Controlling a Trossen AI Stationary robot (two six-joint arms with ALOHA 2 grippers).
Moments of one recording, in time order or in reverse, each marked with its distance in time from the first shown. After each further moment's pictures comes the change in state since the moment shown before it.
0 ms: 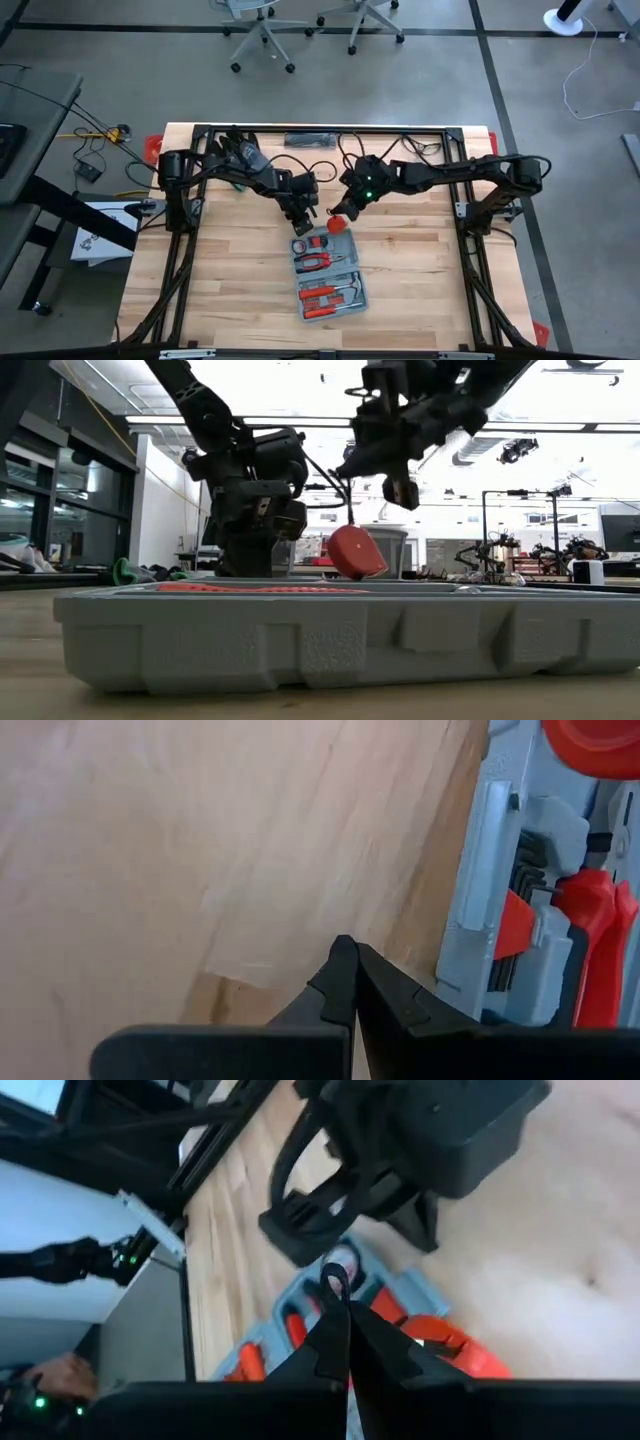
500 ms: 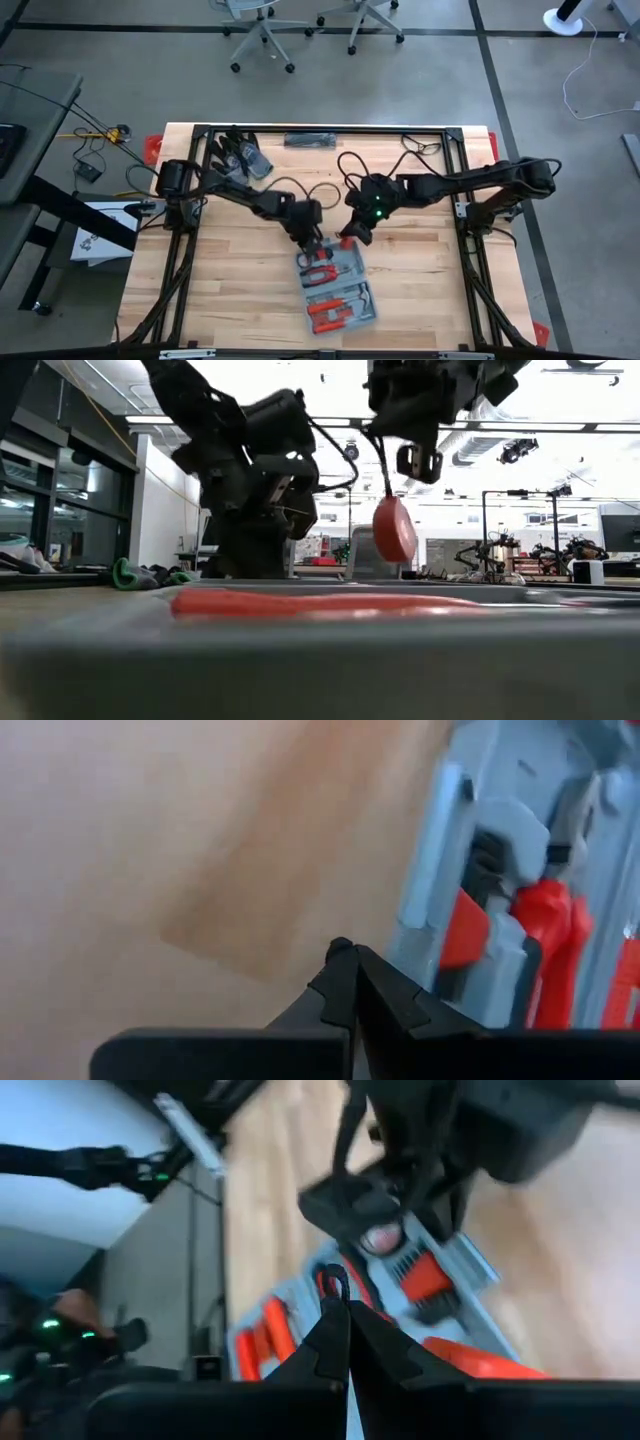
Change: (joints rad) left arm -0.210 0.005 -0.004 0.189 -0.079 -0.381; right arm 0.156 -0.086 0.000 -0.102 0.002 -0.043
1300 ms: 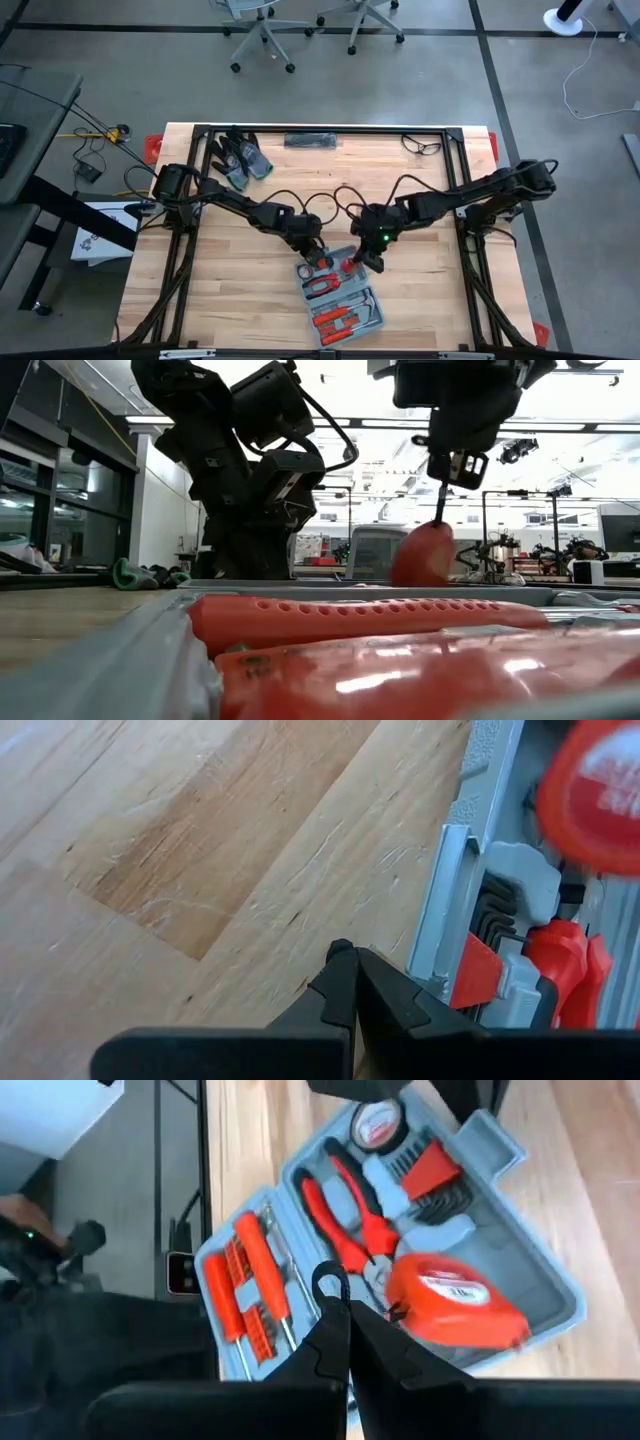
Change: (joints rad) left arm -0.083 -0.003 0.001 0.044 -0.190 -0.149; right arm 0.179 0.017 0.000 -0.157 0.072 -0.039
